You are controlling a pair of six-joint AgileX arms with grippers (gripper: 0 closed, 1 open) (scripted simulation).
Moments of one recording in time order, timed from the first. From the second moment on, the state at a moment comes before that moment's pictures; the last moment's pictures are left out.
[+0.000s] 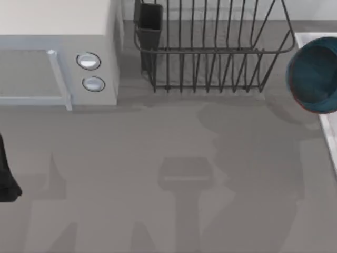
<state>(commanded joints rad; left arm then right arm) 0.00 0.00 0.00 0.00 0.00 0.00 -0.15 1.70 0.91 0.17 -0.41 0.16</state>
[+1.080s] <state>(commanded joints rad) 0.00 0.00 0.00 0.00 0.00 0.00 -0.52 1.50 0.60 0.90 -0.50 0.02</state>
